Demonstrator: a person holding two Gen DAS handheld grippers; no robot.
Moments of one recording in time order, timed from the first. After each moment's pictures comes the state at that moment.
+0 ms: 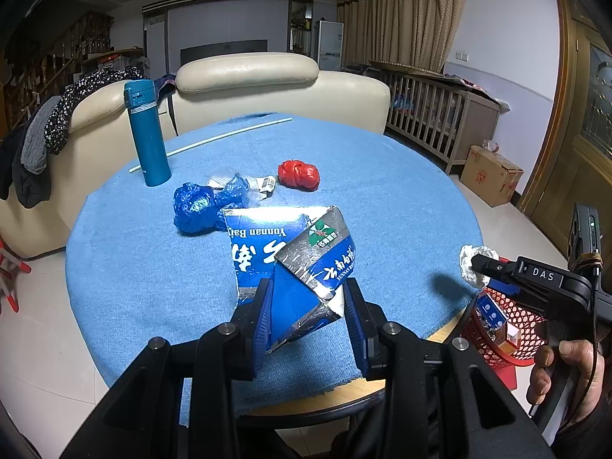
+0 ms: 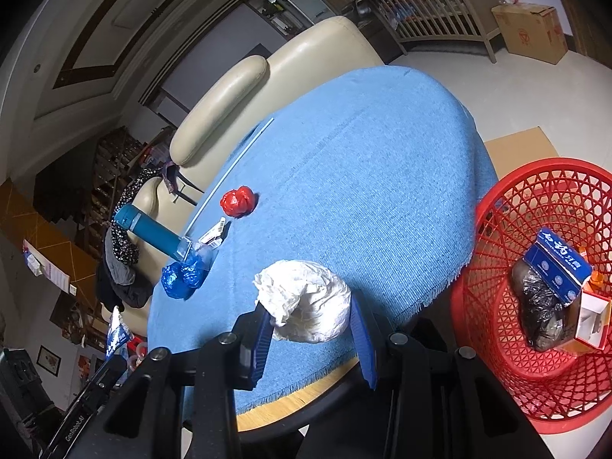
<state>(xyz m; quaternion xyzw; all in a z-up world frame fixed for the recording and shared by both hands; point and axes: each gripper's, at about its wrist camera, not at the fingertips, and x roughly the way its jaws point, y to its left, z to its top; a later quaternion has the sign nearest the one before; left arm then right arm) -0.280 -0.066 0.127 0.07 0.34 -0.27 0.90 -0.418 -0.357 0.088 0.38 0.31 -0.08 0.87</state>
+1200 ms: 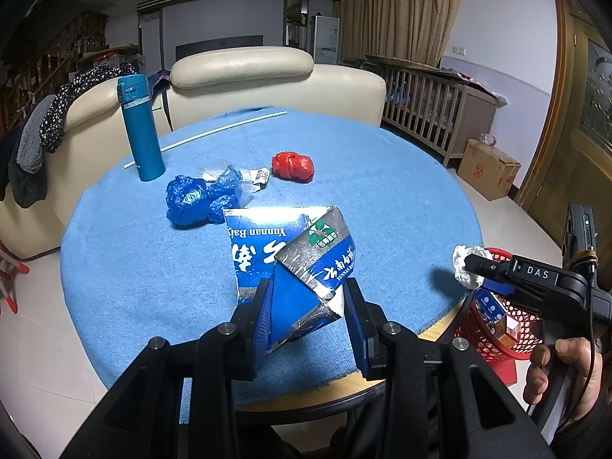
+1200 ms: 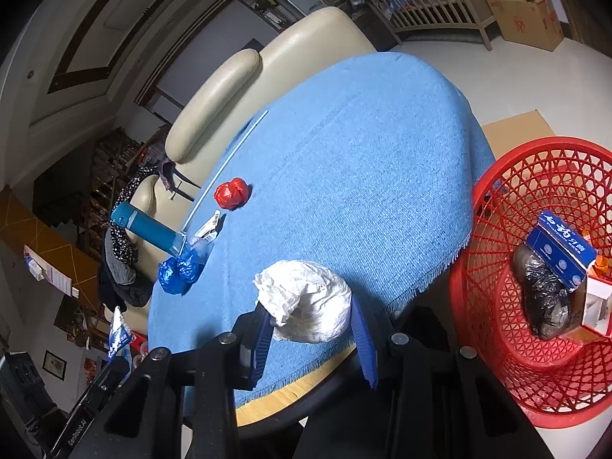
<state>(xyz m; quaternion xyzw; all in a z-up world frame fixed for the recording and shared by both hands) -0.279 -0.071 0.123 0.08 0.35 -0.27 0.89 -0.419 -0.359 0.076 0.40 0.32 -0.08 0.86</state>
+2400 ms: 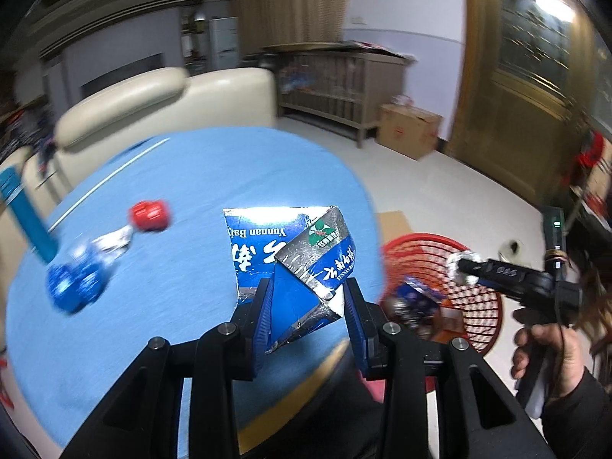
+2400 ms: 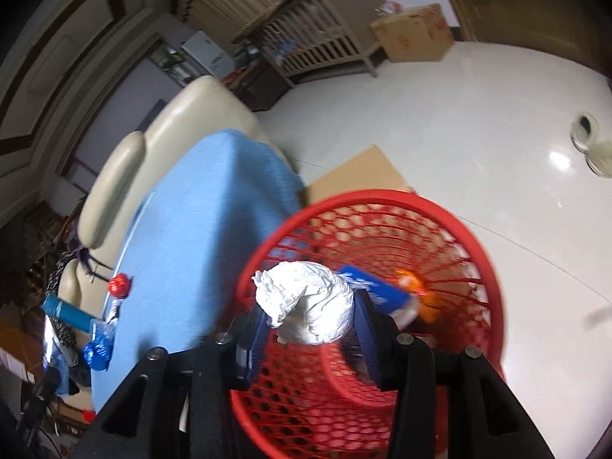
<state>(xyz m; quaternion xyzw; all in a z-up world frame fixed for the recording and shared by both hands) -0.315 -0.223 0.133 0.17 0.33 -0.43 0.82 -0.537 -0.490 0.048 0.43 0.29 -0.28 0.81</state>
